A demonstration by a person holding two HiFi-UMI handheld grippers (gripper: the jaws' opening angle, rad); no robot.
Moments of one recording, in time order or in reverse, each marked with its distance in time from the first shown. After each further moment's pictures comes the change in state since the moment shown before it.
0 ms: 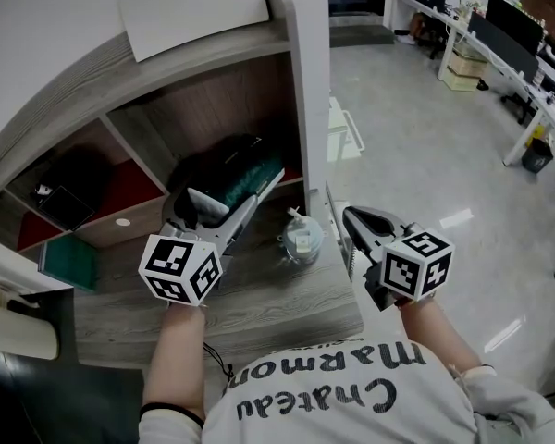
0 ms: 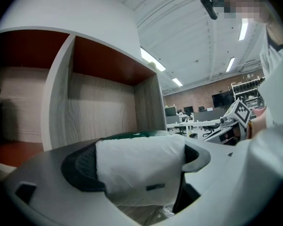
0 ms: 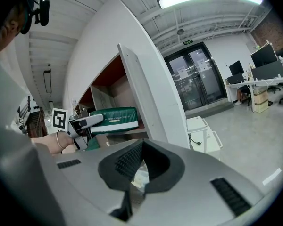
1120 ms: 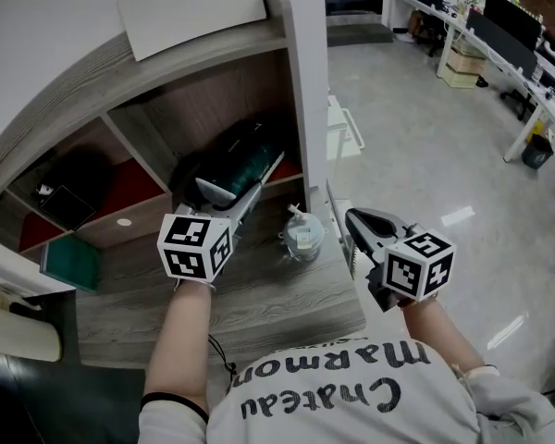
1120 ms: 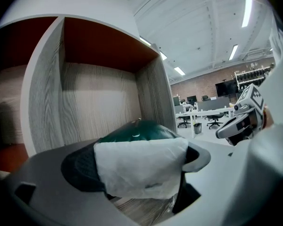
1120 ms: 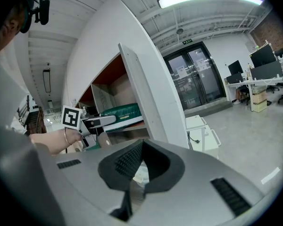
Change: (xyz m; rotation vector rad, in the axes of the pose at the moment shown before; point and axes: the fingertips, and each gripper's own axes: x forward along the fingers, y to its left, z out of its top) left arm 0.030 0.013 -0.022 0.052 0.112 0.053; right arm -0.008 0.001 -0.009 0.000 0.012 -0.010
